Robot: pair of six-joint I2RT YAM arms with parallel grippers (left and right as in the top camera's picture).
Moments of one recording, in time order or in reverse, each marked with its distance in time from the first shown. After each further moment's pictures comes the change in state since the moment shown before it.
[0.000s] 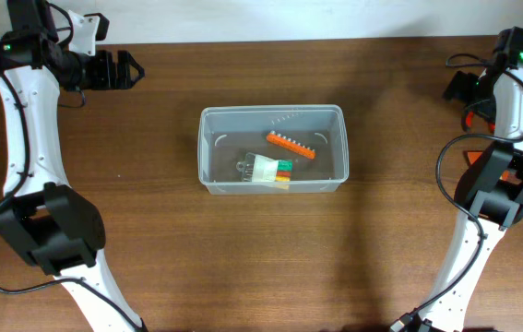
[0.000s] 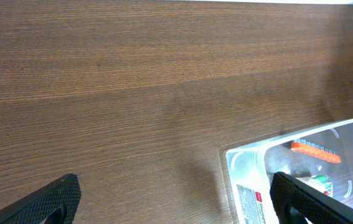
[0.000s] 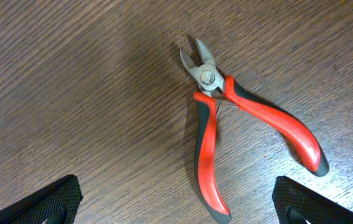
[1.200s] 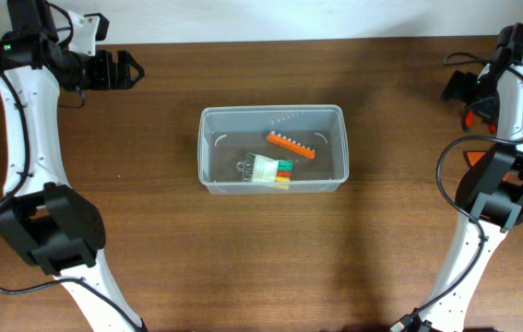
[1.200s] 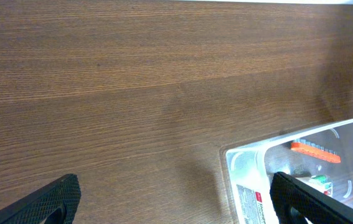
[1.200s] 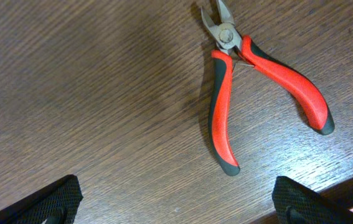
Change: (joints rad) left arm 0.000 0.000 0.000 0.000 0.000 0.000; right arm 0.005 -0.043 0.000 -0.102 -0.053 -0.022
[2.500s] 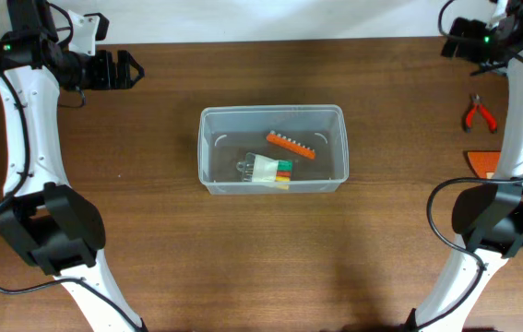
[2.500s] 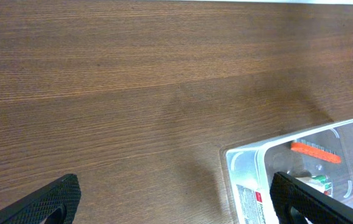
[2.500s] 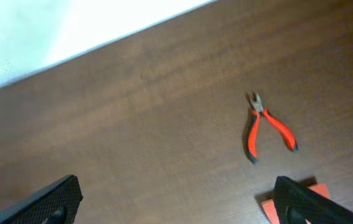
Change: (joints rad) left arm 0.000 0.000 0.000 0.000 0.000 0.000; right arm 0.129 -0.360 0.001 0.014 -0.003 -0.042
